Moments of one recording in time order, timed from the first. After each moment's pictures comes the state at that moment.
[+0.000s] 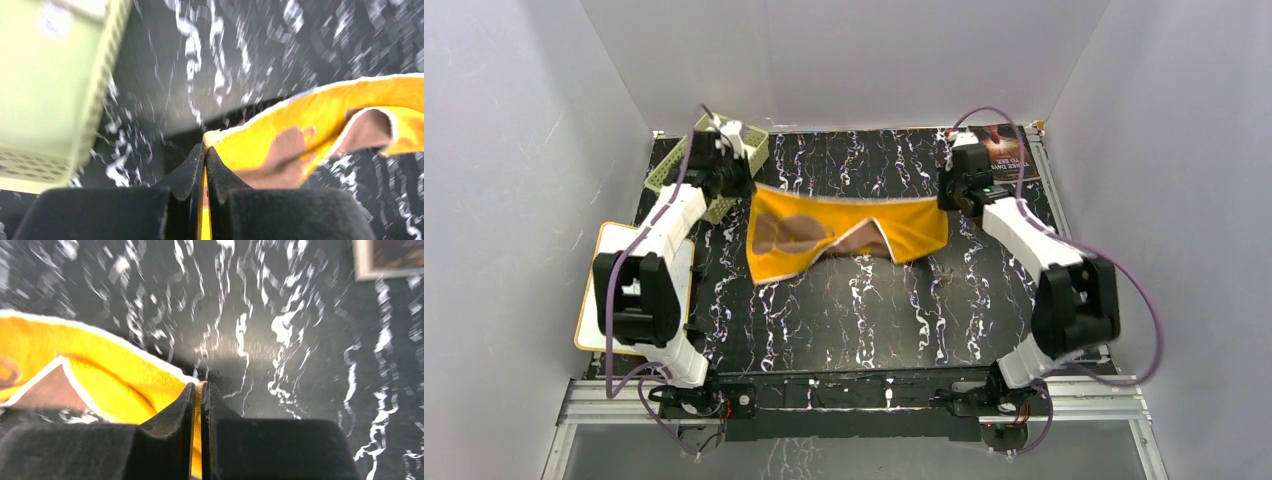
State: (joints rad) left arm -0.09 1.67 1.28 -0.42 0.23 -0.07; right arm 0.22 1.62 1.16 -0.32 0.07 0.14
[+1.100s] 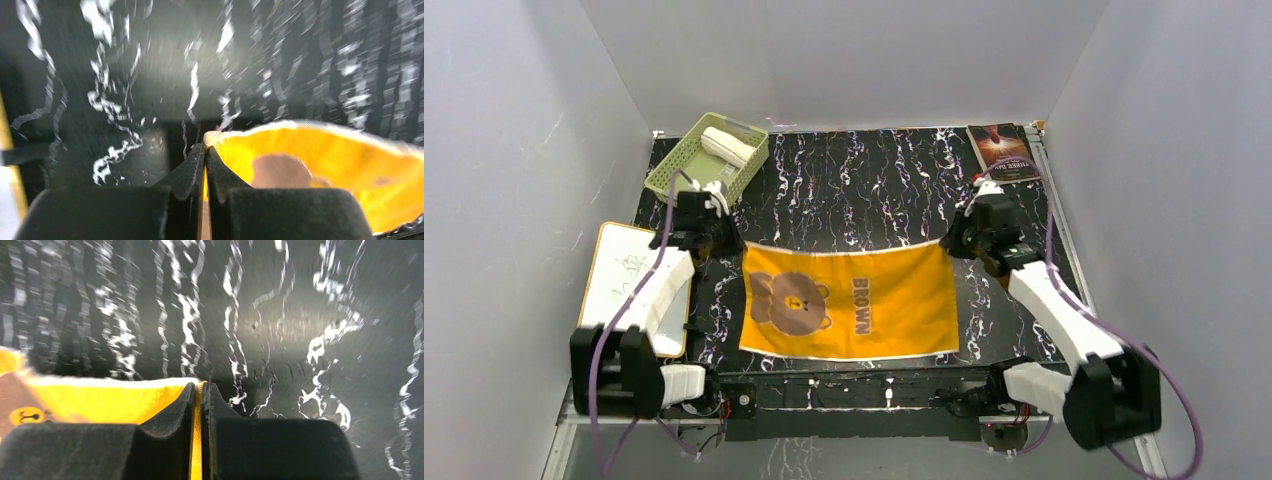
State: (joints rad) left arm -0.08 1.19 0.90 -0.48 0.18 -0.27; right arm 0.21 1.06 0.80 -0.35 -0.08 0.35
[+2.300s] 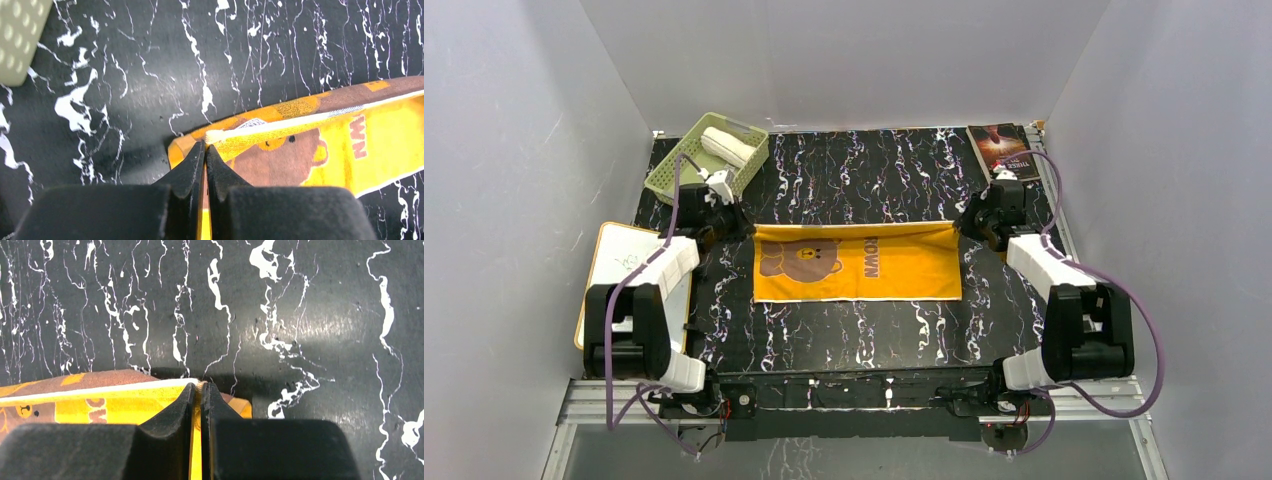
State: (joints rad) left arm -0.02 1.48 0.85 -0.08 0.36 -0.18; right arm 0.02 1.45 0.83 -0.07 -0.13 0.37
